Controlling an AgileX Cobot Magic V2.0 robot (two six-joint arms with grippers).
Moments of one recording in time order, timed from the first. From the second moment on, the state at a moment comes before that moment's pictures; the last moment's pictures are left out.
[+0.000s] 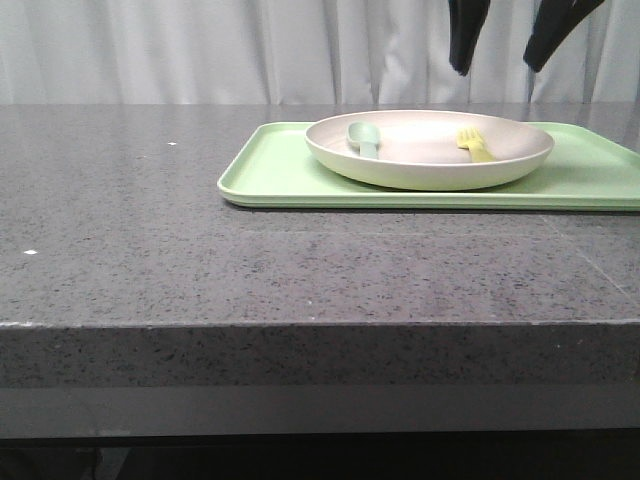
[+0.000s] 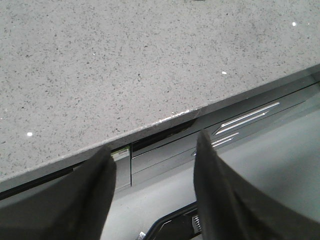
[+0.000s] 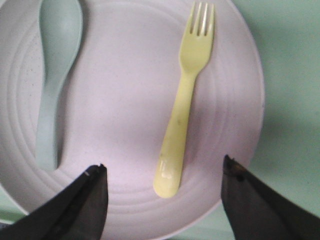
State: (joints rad) left arm -0.32 0.57 -0.78 -0.18 1.09 0.11; right arm 0.29 1.86 -1.87 -0.02 1.22 0.28
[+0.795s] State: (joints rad) left arm -0.32 0.57 -0.78 -0.18 1.09 0.11; right arm 0.26 2.02 -1.89 -0.02 1.10 0.34
